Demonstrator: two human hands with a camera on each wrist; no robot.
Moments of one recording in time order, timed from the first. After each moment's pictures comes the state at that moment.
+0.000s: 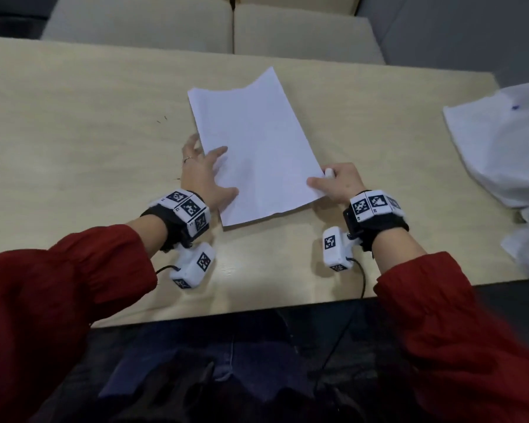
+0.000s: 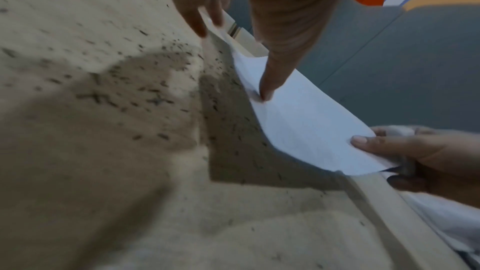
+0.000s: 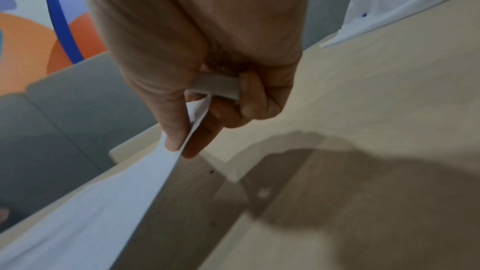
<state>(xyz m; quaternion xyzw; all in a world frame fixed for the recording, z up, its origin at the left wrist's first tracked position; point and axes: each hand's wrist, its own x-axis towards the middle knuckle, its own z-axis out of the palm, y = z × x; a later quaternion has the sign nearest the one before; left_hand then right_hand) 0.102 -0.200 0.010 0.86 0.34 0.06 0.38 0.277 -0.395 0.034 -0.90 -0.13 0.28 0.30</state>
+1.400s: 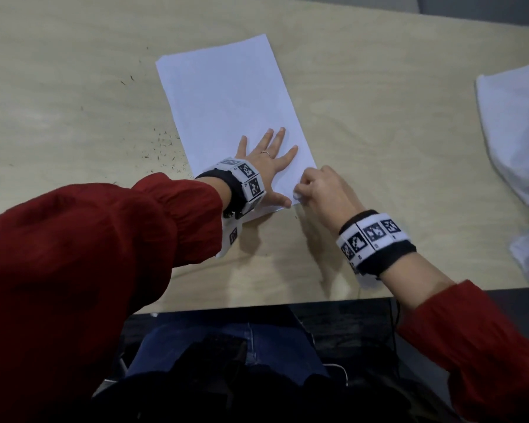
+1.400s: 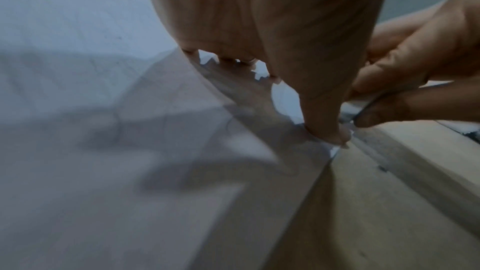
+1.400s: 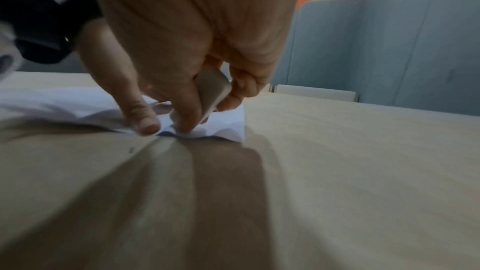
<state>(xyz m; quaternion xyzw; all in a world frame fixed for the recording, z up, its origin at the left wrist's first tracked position) 0.211 -0.263 -0.031 0.96 0.07 -0.25 0.14 0.285 -0.425 -0.004 -0.85 -0.48 0.20 0.07</state>
